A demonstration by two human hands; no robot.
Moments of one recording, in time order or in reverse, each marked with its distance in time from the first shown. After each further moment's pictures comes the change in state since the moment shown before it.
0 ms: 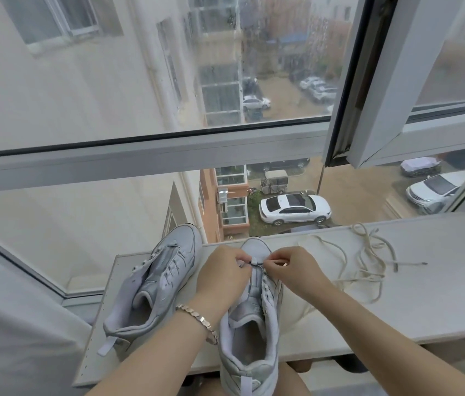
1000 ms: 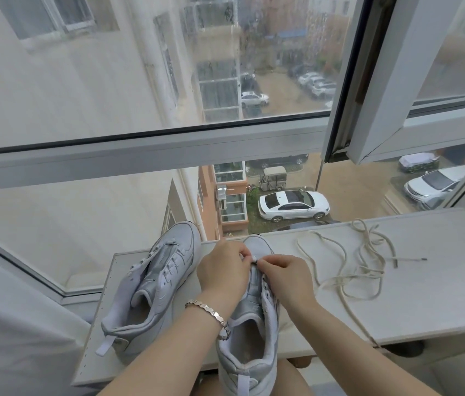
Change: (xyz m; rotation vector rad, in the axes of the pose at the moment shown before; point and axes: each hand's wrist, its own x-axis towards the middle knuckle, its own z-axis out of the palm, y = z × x) left_hand -0.001 0.008 0.002 0.213 0.109 -0.019; right_hand -0.012 -0.002 0.034 0.428 0.191 0.102
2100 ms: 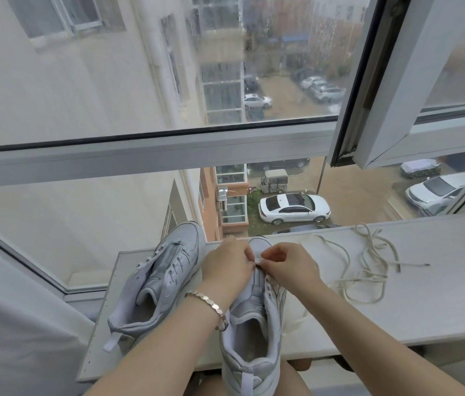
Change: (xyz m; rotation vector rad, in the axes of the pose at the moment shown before) left_hand 0.010 -0.003 -0.008 0.064 -0.143 0.096; right_hand 0.022 -0.010 -0.009 -0.332 -0.092 -0.085
